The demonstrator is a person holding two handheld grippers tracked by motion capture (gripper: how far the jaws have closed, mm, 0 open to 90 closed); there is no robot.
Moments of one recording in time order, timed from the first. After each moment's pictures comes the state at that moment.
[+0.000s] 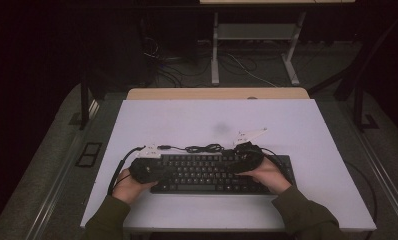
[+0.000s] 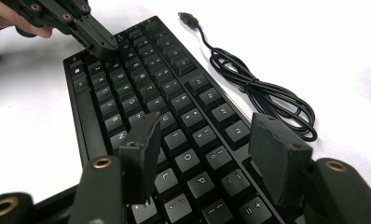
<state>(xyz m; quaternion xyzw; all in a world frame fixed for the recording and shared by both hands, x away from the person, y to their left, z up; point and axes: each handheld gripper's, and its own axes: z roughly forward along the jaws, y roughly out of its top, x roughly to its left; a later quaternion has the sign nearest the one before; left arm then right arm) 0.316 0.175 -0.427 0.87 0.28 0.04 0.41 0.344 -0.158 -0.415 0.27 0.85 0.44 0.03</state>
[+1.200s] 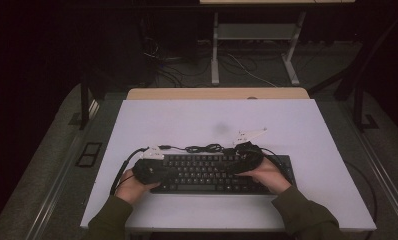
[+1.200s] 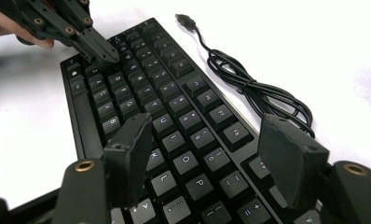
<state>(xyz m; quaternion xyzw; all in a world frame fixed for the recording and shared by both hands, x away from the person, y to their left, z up) 0.316 0.170 -0.431 0.87 0.28 0.04 0.40 0.344 -0.157 -0.415 0.28 0.85 0.44 0.03</state>
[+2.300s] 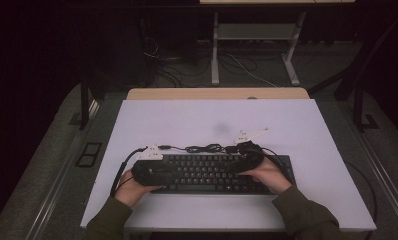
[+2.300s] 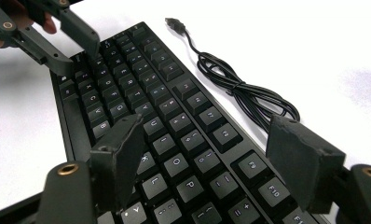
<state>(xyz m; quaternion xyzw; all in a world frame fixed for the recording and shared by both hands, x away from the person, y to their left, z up) 0.302 0.164 -0.416 0.86 0.27 0.05 0.44 0.344 -0.159 -0.415 0.29 0.84 0.45 0.05</state>
